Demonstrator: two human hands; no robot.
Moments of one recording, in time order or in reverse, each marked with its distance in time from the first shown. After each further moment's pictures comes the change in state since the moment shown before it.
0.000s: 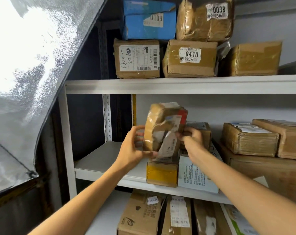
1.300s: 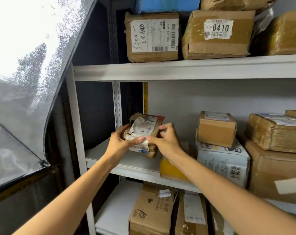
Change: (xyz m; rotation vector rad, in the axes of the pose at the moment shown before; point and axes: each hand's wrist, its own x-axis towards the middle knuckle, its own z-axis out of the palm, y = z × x) left_hand 0.014 -0.065 -0.059 -0.194 0.165 -0.299; right_hand -0.030 0.038 0.098 -0.107 -0.346 0.020
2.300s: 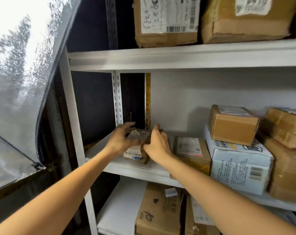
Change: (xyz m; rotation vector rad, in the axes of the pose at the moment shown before) left_hand 0.053 -0.031 -0.034 0.684 -0.085 0.116; right_hand 0.026 0.025 0.055 -0.789 0.034 -0.029
